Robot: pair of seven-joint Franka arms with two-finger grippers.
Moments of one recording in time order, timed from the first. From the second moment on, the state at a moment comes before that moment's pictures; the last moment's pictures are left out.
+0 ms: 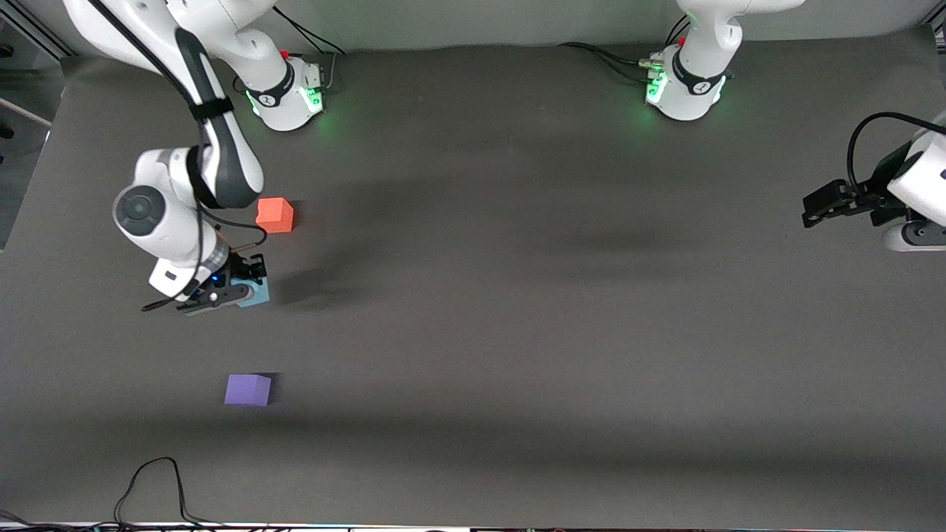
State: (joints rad) left arm 0.01 0.02 -0.03 -1.63 0.01 1.60 -0.03; right arm 0.64 0.26 -0.57 -2.24 0.04 2.45 -0.20
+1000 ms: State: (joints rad) left arm 0.01 0.02 -0.03 -1.63 0.01 1.62 -0.03; right arm 0.65 0.43 -0.54 -2.22 0.20 2.63 -0.23
